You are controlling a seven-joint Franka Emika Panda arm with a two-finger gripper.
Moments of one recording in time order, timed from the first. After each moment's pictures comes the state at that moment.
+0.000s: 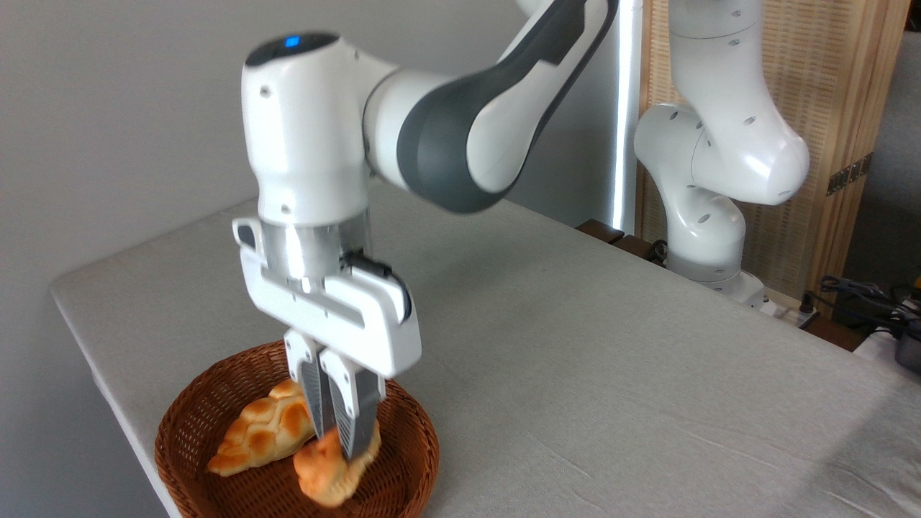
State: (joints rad) arm -0.01 0.17 0.06 -1.79 0.02 2.14 0.65
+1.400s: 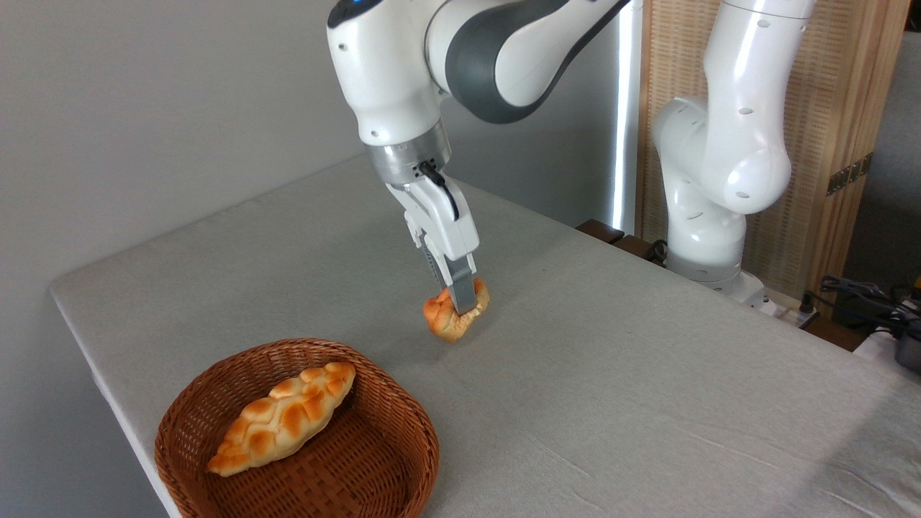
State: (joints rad) arm -0.48 -0.24 0.28 -2.24 0.05 1.86 0.80
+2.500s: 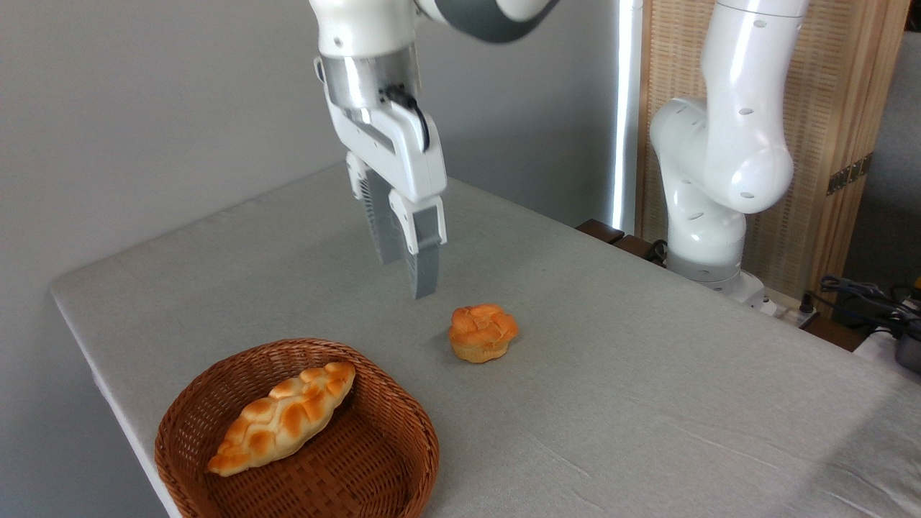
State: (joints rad) arm -0.40 -0.20 0.27 -1.95 0.05 1.81 0.80
